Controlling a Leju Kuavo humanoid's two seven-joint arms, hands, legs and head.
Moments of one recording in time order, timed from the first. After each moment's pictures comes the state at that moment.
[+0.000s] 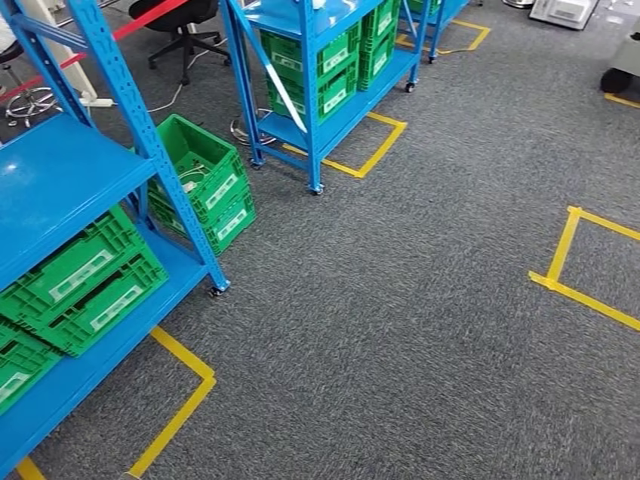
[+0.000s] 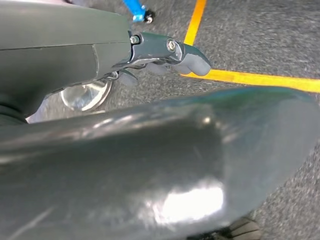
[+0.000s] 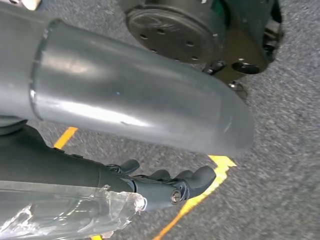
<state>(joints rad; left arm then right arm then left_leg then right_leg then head) 0.50 -0.18 0.37 -1.17 -0.60 -0.10 -0.01 -0.01 -0.55 1.55 -1.15 -1.36 -0.64 -0.38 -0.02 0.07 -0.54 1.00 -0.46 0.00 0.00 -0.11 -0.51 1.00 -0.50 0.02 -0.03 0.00</state>
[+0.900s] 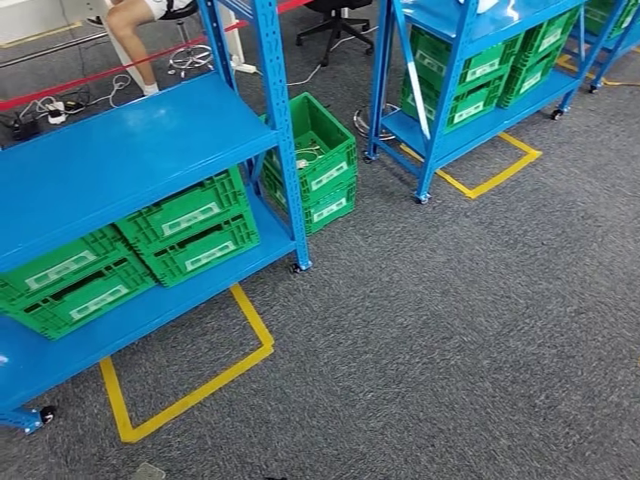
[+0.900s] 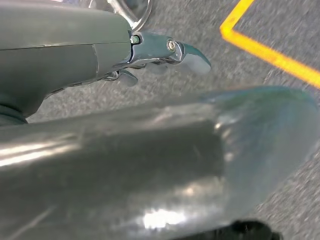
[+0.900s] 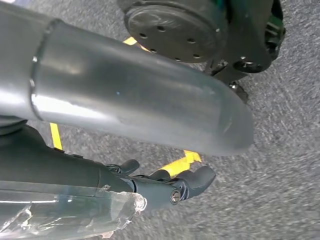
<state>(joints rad) 0.49 0.23 -0.42 -1.14 0.10 0.41 0.12 -0.02 -0.54 1.55 -1.11 -1.37 -0.62 -0.38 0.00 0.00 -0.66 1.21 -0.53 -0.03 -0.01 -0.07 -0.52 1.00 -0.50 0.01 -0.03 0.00</state>
